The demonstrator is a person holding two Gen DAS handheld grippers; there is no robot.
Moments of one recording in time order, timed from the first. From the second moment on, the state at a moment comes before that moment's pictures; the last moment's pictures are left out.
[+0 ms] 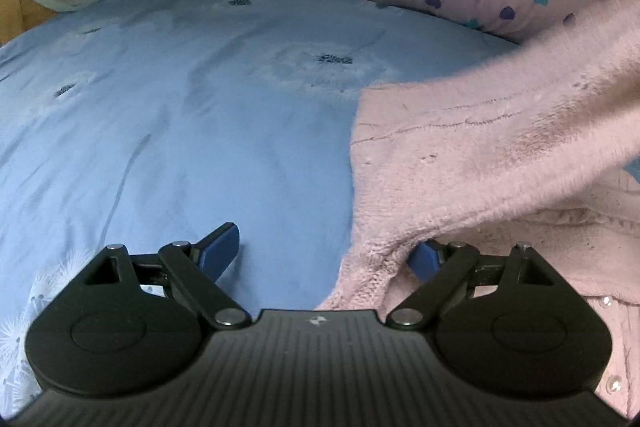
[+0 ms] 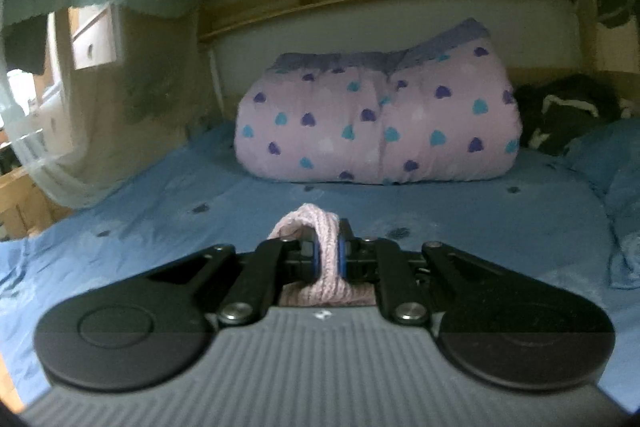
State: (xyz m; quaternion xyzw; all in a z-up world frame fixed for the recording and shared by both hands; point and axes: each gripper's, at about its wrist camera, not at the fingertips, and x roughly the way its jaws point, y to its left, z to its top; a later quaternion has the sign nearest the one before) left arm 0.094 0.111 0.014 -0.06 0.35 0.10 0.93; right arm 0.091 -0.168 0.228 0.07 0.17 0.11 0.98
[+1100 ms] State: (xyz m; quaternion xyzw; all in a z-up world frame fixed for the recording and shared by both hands) left arm 0.104 0.059 0.065 -0.04 0.30 -0.02 0.95; right arm 0.085 -0.283 0.060 0.18 0.28 -0.01 0.94
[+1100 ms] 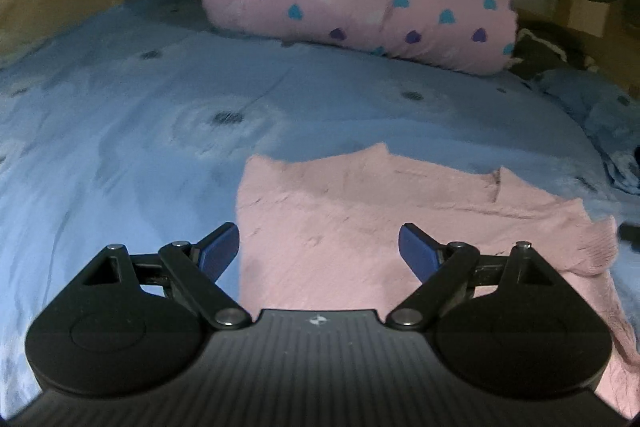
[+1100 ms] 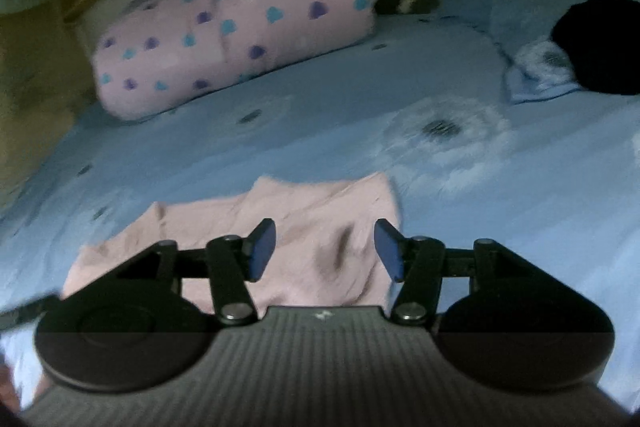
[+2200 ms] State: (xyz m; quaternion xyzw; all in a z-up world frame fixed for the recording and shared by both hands) left arm 0.131 0.057 0.027 -0.01 0.31 -0.02 0.95; right arm 0.101 -0.347 0.027 0.28 0.35 0.03 0.89
